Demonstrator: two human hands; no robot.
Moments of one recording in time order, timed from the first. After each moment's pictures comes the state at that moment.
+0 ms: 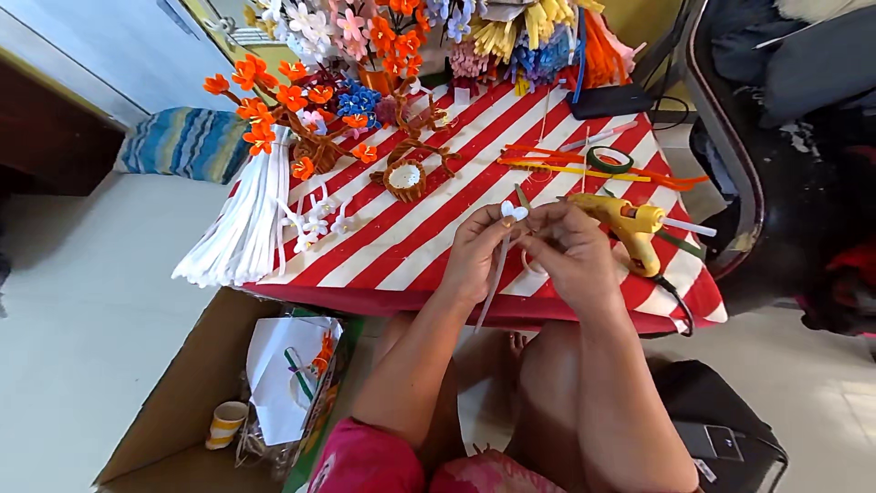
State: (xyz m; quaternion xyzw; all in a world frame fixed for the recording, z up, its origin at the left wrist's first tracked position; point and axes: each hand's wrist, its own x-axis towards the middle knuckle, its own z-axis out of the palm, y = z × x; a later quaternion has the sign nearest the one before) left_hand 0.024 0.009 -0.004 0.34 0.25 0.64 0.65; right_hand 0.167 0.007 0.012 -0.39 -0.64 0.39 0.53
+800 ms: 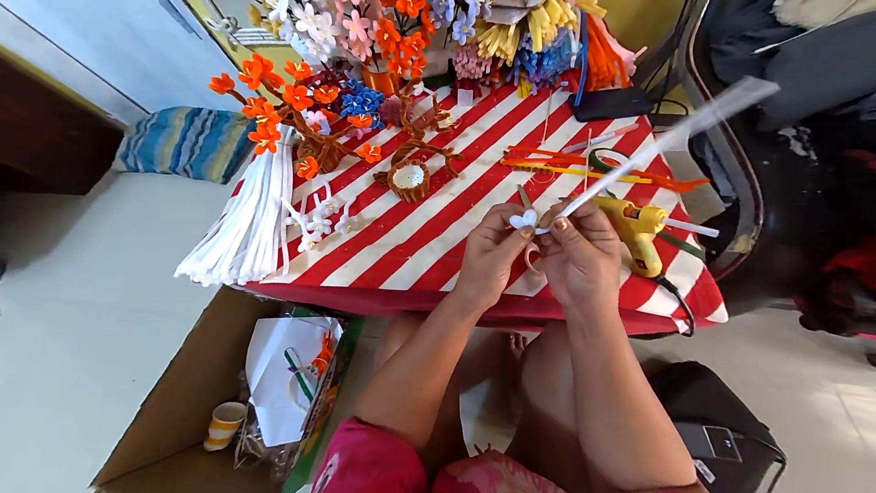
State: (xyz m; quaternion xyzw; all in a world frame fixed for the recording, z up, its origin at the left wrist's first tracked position) left_hand 0.034 0.007 -0.012 0.44 0.23 0.66 0.57; right_hand 0.152 0.013 0.001 -0.22 -0.43 0.53 0.70
